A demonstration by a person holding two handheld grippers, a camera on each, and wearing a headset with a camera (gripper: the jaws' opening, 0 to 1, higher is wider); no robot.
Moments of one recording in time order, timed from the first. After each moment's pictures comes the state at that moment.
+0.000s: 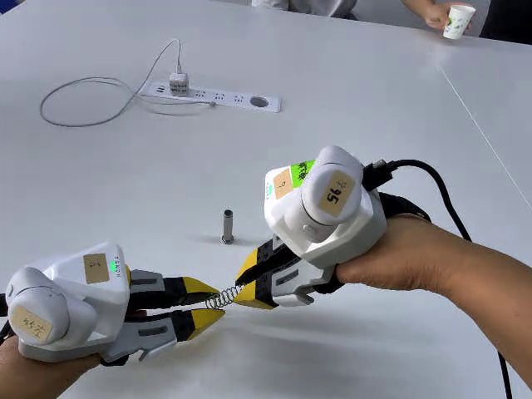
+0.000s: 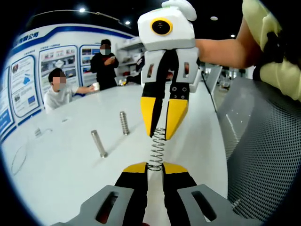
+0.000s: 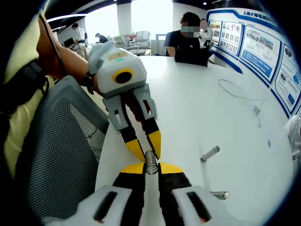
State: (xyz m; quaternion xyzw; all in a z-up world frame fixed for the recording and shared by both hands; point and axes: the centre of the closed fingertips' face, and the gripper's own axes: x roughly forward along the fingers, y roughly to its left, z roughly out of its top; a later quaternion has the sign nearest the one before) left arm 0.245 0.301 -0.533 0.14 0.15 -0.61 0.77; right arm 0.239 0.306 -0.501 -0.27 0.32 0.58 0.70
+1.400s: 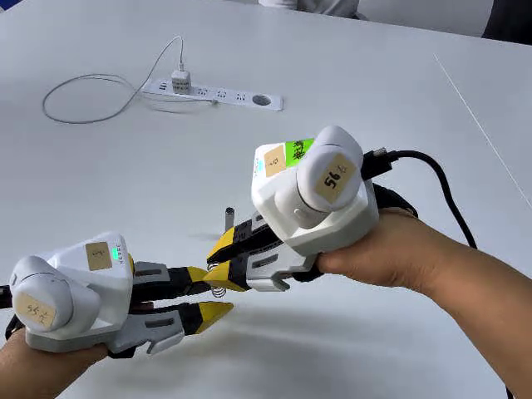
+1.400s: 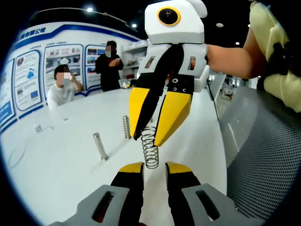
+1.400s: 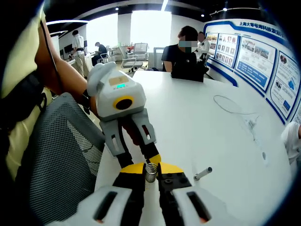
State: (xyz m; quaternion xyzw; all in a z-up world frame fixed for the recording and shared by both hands) left arm 0.248 0.295 -0.525 0.11 0.15 -0.60 0.78; right arm 0.251 0.331 -0.477 -0.25 0.27 0.58 0.73
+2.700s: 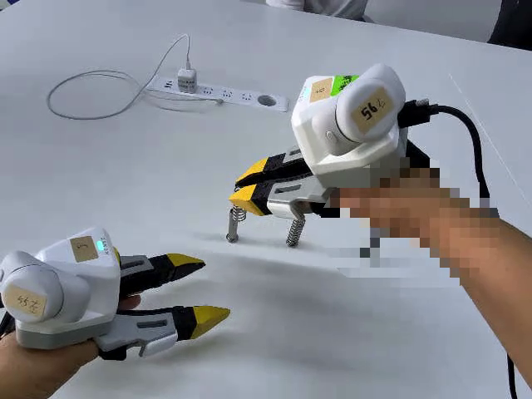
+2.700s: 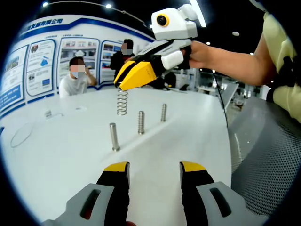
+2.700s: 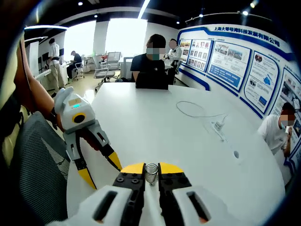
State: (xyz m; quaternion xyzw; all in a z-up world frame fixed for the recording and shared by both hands) left arm 0.261 0.310 -0.528 0.06 0.17 -0.56 0.81; right arm 0.337 0.302 -0.442 -0.23 0.23 0.48 0.82
